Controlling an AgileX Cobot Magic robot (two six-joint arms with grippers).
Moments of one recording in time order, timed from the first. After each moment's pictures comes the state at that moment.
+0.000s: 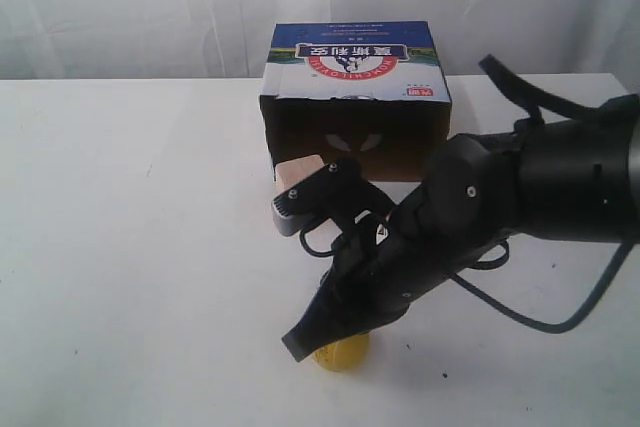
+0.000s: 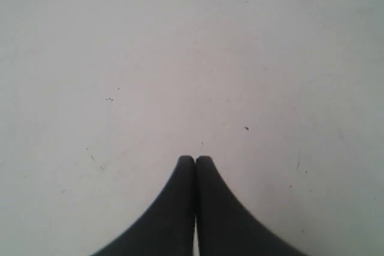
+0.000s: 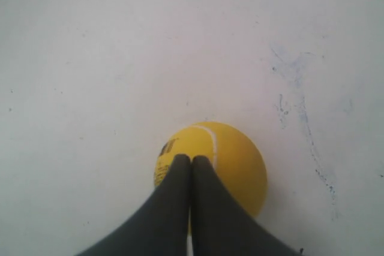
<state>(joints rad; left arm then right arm) -0.29 0.01 0.02 0.11 0.51 0.04 0.72 1.63 -0.89 0.36 0.48 -0.35</state>
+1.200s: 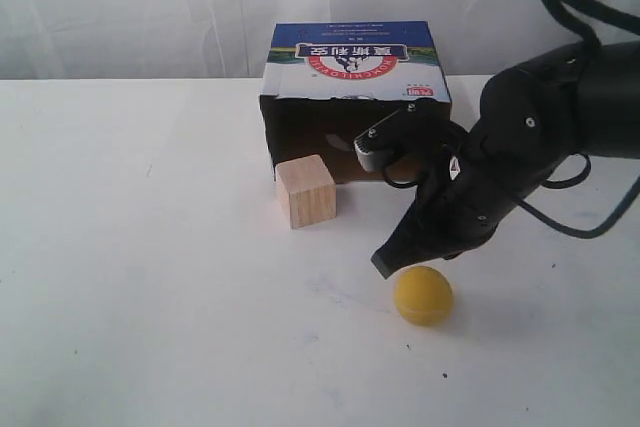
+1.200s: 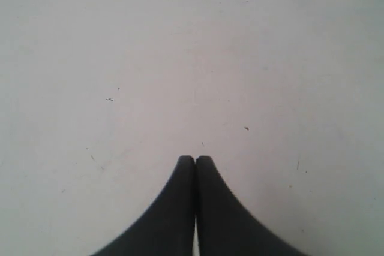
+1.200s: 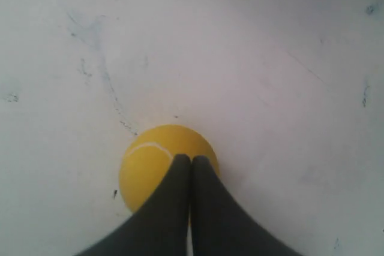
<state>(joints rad) -0.29 0.01 0.02 0.11 0.51 0.04 0.53 1.61 -1.00 -0.04 0.65 -0.11</state>
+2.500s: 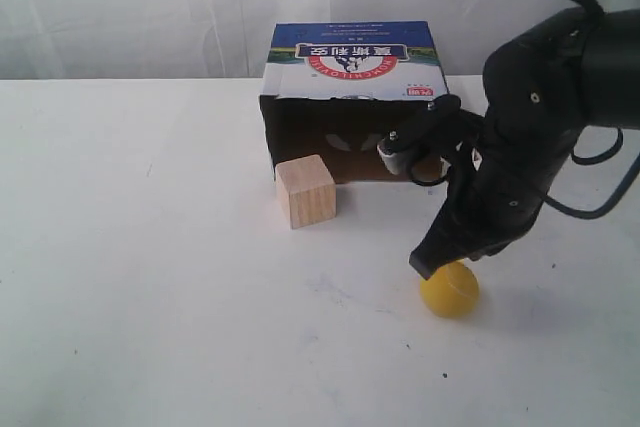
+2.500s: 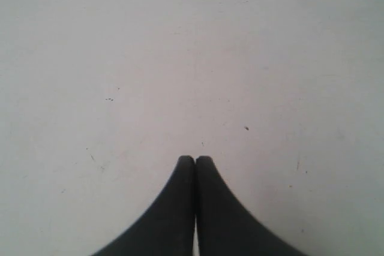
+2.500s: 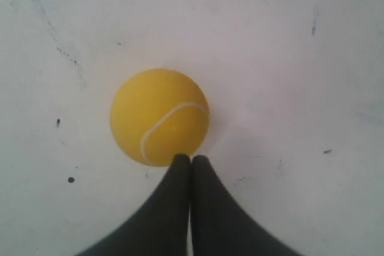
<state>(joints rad) -0.29 0.01 0.02 0.11 0.51 0.04 0.51 1.61 -1.06 -0.19 0.88 -0.06</state>
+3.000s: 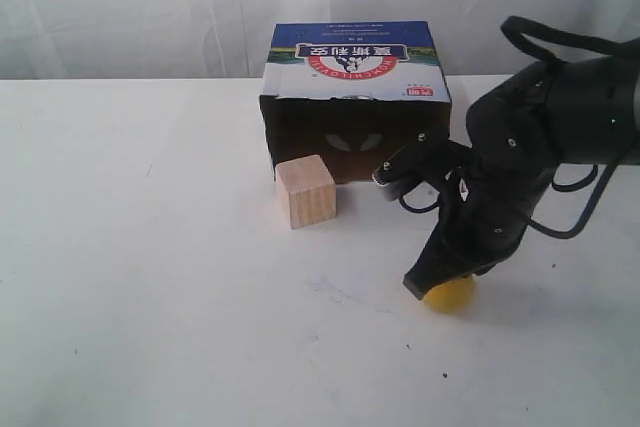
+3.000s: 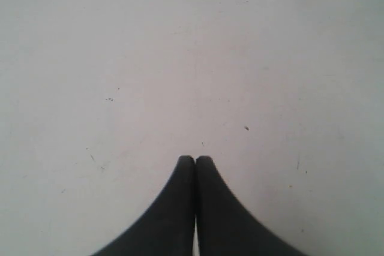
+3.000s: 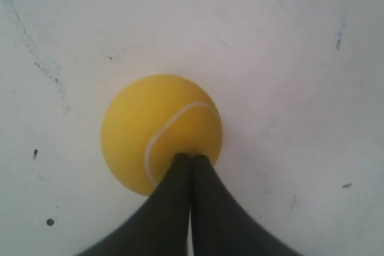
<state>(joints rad) -0.29 0.01 0.02 0.11 0.51 0.04 0.51 1.70 -1.01 -0.20 0.74 -0.04</state>
